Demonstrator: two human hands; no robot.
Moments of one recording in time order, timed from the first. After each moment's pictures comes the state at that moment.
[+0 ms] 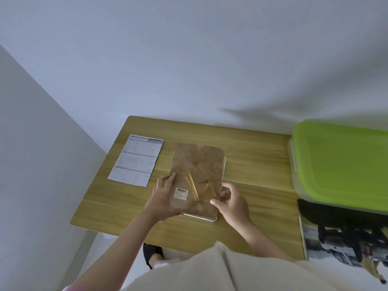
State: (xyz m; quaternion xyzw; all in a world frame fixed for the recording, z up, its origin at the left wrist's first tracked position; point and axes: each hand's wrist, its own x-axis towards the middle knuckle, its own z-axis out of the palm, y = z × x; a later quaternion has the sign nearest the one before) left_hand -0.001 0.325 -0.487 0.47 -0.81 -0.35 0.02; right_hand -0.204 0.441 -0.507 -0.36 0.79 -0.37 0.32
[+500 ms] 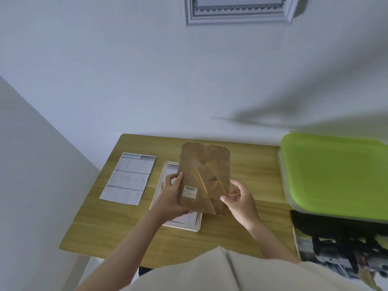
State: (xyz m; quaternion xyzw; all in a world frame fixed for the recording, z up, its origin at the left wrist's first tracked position) left_hand -0.058 0.311 -0.452 0.43 -0.84 -0.33 0.06; right_hand -0.256 0.427 -0.486 -0.30 0.76 -0.46 0.34
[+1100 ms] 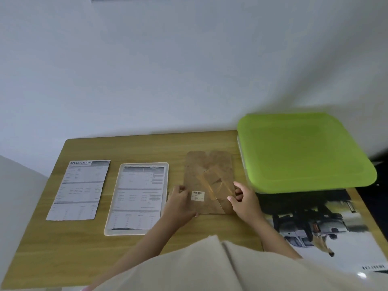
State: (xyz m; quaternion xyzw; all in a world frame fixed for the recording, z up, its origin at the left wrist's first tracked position) left_hand -0.172 0.369 -0.495 0.41 -0.86 -0.32 -0.03; right_hand -0.343 0.503 -0.519 -0.27 0.85 -0.37 0.28
